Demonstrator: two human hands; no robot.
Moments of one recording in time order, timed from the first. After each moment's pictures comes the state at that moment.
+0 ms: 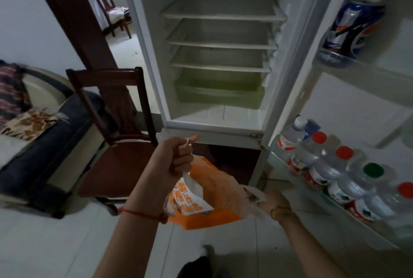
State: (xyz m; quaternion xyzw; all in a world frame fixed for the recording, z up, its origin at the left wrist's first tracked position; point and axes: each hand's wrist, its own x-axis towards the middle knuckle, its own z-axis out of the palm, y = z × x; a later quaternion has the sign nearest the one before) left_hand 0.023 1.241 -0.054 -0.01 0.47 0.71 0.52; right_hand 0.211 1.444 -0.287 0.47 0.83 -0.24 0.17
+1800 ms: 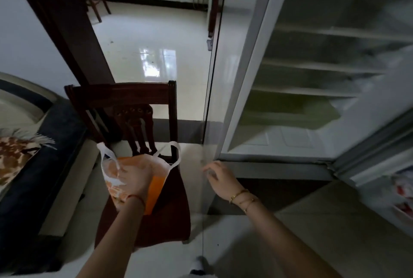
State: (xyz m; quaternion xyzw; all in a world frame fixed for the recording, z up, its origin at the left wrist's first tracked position) left_hand -0.439 1.153 -0.217 -0.06 0.87 0.44 0.21; right_hand -0.266 1.294 -0.227 0.32 0.87 -0.38 0.00
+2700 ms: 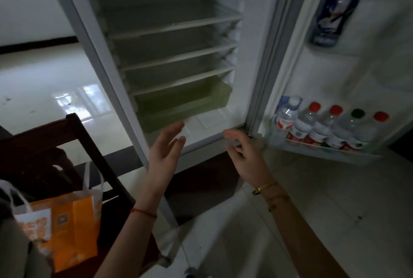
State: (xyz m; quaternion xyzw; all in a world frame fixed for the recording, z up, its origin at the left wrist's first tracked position) left_hand -0.214 1.263 -0.114 0.46 0.57 0.59 0.33; right_hand -0.017 1.327 -0.140 0.41 0.73 -0.35 -0.41
